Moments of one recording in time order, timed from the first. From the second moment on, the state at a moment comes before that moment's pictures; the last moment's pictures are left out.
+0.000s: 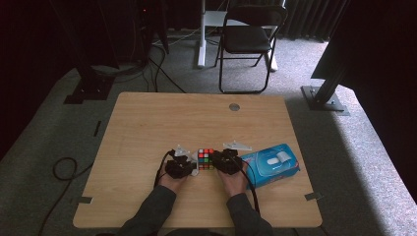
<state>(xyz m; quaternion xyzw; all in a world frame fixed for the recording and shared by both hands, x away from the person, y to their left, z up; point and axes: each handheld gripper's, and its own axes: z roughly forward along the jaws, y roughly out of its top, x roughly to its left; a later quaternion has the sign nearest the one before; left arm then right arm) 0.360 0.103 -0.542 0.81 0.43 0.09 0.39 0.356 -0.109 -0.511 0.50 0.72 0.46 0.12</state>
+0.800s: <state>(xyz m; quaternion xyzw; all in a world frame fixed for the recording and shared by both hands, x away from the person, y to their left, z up) 0.384 0.131 -0.530 0.76 0.45 0.06 0.46 0.356 -0.103 -0.508 0.42 0.78 0.46 0.10</state>
